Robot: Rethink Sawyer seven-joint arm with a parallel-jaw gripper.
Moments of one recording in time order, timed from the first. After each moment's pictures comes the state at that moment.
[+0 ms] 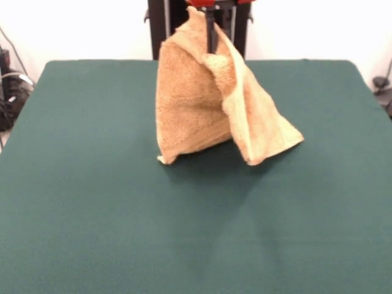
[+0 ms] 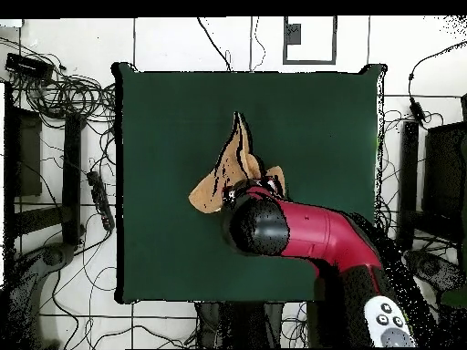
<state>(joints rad) -0.38 -0.92 0.22 1.90 -0.11 0.41 1.31</state>
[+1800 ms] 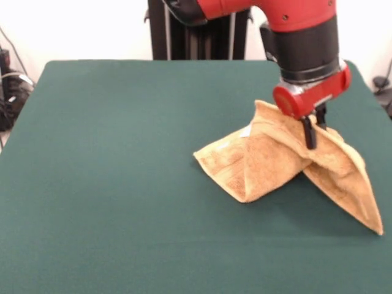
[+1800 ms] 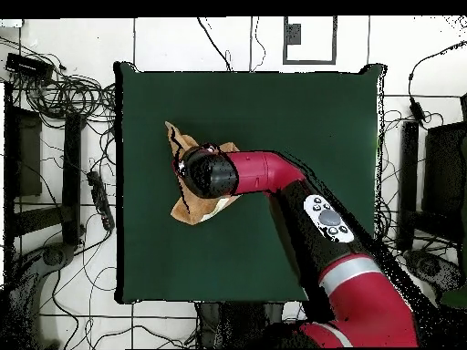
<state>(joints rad) -0.39 -0.52 0.51 1.61 -0.27 0.44 1.31</state>
